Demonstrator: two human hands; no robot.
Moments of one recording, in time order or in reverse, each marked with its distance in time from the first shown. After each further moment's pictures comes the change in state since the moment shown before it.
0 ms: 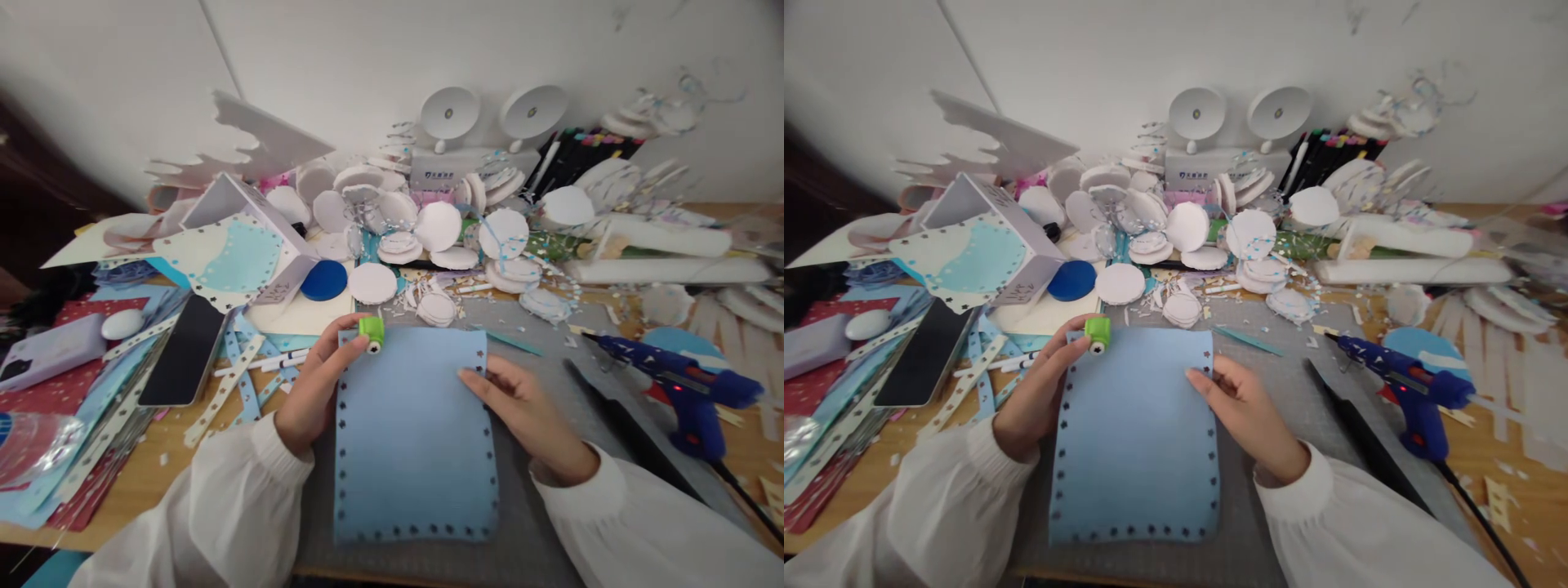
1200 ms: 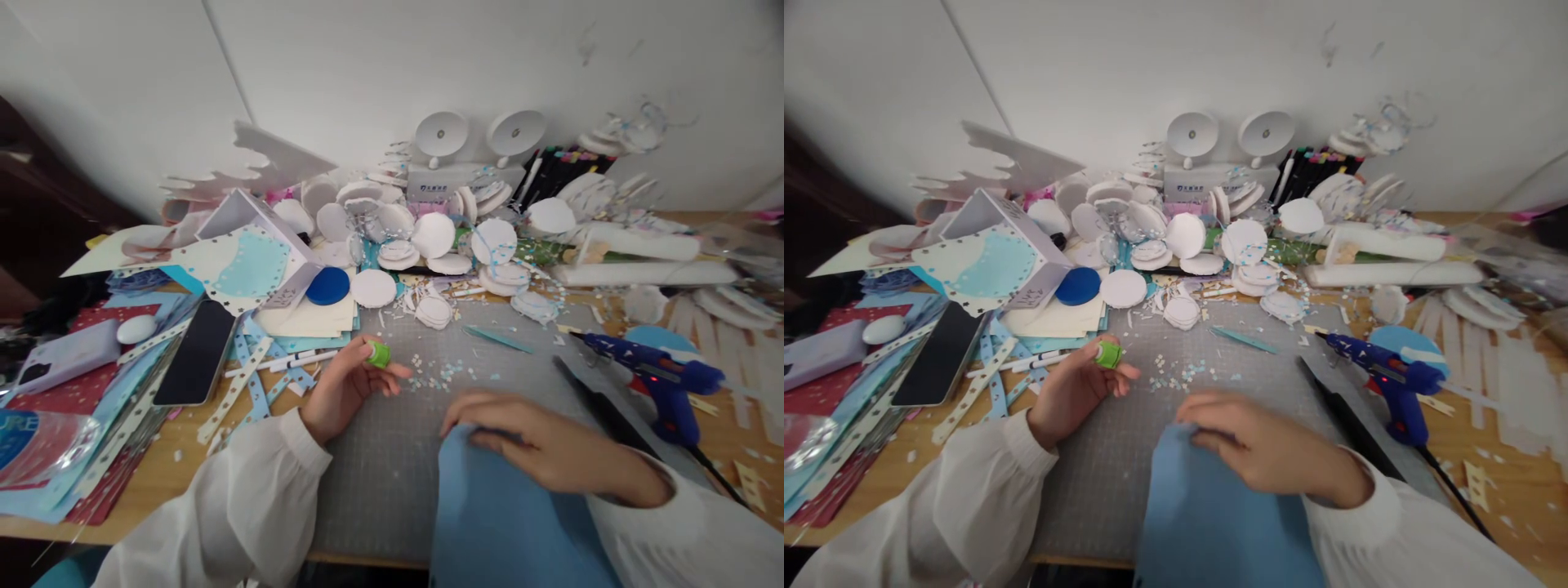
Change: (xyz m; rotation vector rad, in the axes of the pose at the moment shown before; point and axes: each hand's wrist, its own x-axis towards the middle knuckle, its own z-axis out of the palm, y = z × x) left_hand 0.004 -0.018 -0.002 -0.287 -0.433 -0.012; right_hand -0.016 -0.034 -0.019 -0.547 -0.705 -0.271
